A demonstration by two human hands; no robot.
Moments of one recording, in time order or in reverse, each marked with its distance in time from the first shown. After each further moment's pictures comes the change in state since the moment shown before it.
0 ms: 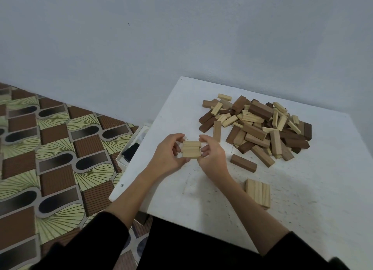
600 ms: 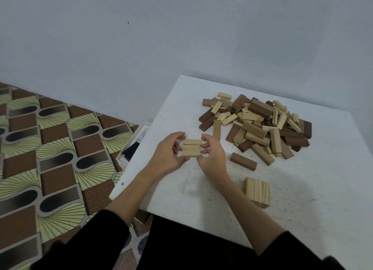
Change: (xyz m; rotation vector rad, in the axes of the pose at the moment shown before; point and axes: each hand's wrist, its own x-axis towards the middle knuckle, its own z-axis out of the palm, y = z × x) left_hand -0.001 0.003 -0.003 -0.017 -0.020 -0.018; right_hand -0.004 0.000 0.003 0.067 0.032 0.047
